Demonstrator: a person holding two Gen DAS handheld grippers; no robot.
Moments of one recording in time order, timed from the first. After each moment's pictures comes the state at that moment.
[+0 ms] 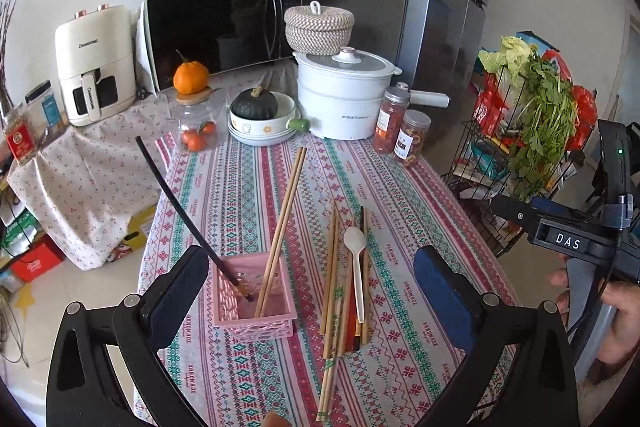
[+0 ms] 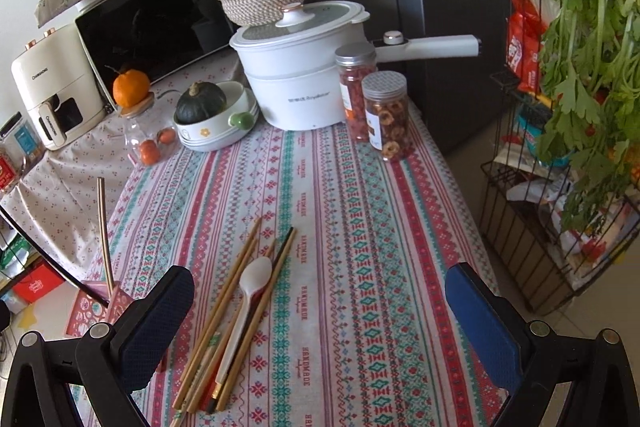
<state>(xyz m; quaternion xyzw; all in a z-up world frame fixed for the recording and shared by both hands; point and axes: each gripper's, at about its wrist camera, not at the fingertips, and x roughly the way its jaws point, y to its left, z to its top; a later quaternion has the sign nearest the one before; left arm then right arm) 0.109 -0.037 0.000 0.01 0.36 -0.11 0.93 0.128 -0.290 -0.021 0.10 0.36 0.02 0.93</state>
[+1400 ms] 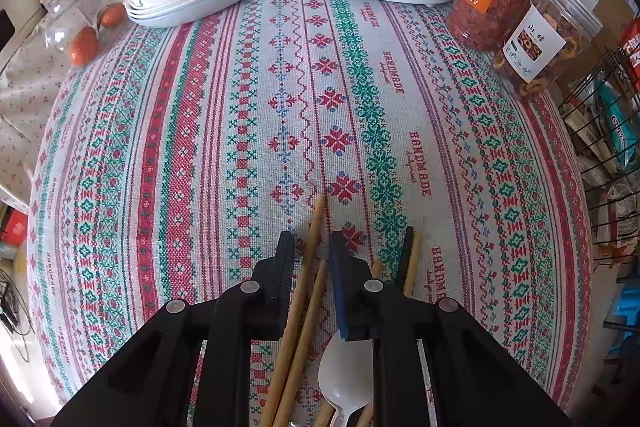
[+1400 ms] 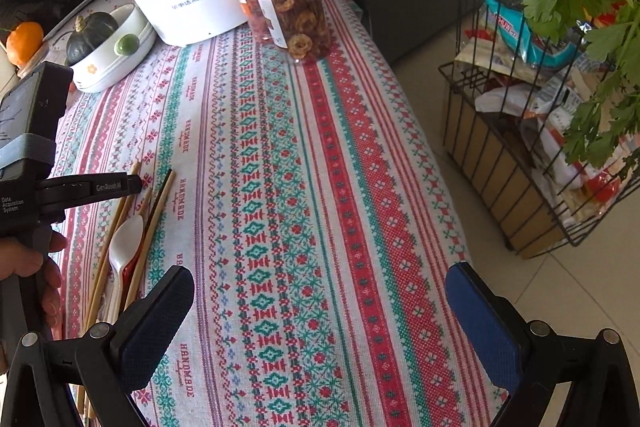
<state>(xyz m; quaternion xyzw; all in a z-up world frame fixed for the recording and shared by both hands) 0.367 -0.149 -0.193 0.03 0.58 -0.03 0.81 0.195 -0.344 -0.119 0.13 0.48 -0.02 0.87</state>
